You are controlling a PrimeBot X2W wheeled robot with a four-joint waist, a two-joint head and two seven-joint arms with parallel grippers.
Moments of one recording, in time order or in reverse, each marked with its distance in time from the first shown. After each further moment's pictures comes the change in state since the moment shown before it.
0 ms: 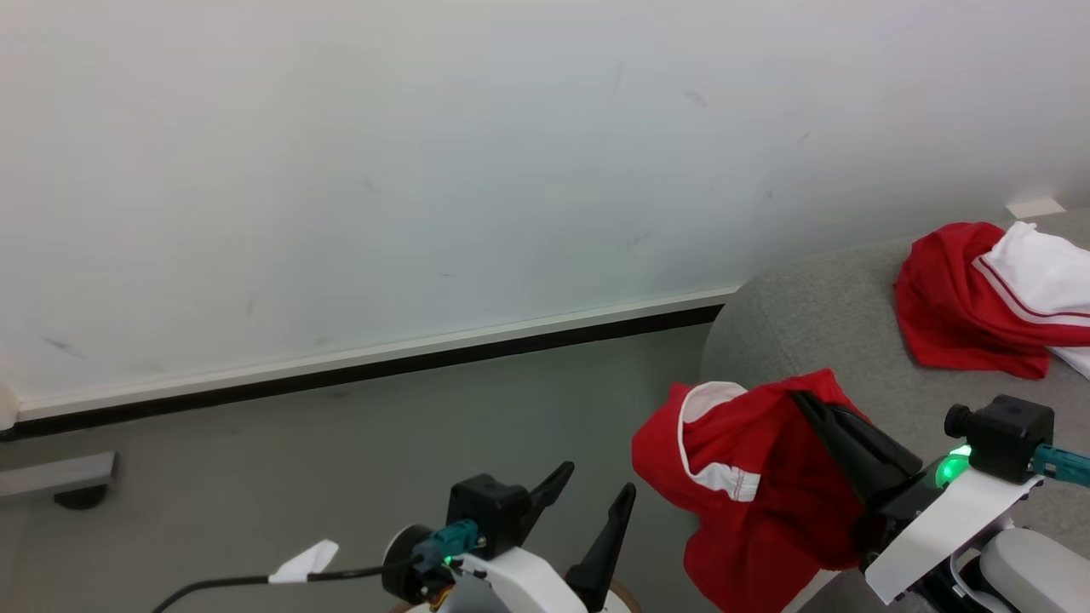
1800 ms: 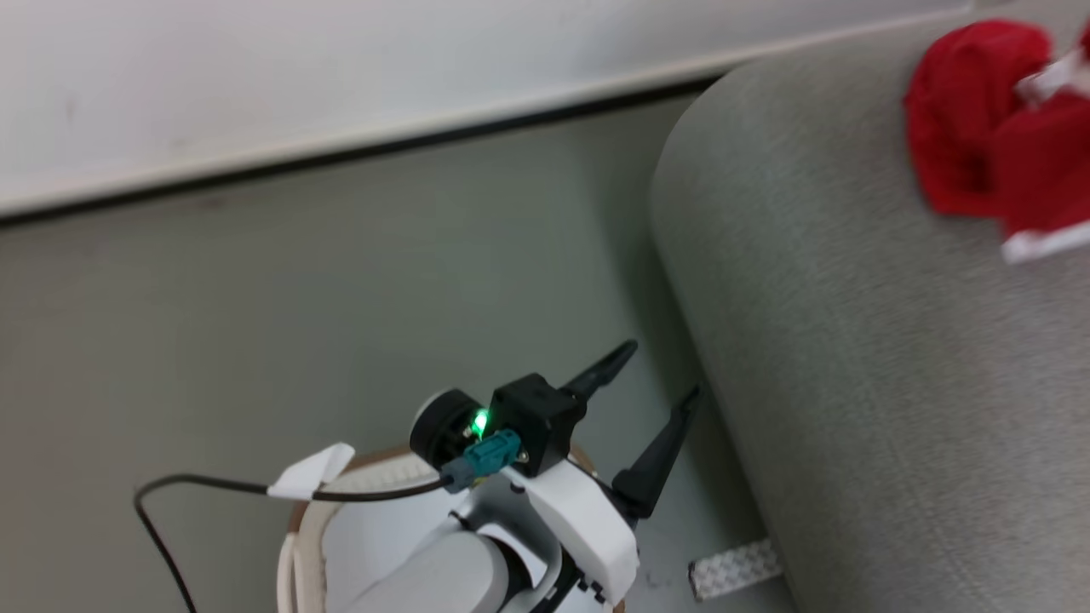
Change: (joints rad) left arm -0.206 0.020 -0.047 -0.119 0.063 -0.031 0.062; right arm -0.443 -0.063 -0.660 0.350 -0.339 0.000 0.024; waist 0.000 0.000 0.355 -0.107
